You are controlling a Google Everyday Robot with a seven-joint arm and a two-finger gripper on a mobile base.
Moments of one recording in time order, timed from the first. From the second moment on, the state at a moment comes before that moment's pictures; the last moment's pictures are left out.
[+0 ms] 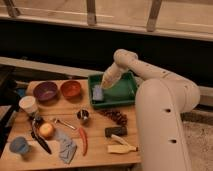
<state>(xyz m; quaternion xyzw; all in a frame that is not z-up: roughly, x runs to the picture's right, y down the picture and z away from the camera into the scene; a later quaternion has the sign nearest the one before) 0.009 -0.014 0.906 -0.37 0.09 0.75 0.54</state>
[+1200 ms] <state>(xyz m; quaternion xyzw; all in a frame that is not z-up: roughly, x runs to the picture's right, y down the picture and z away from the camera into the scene) 0.065 -0.067 0.943 -0.33 0.10 0.77 0.53</state>
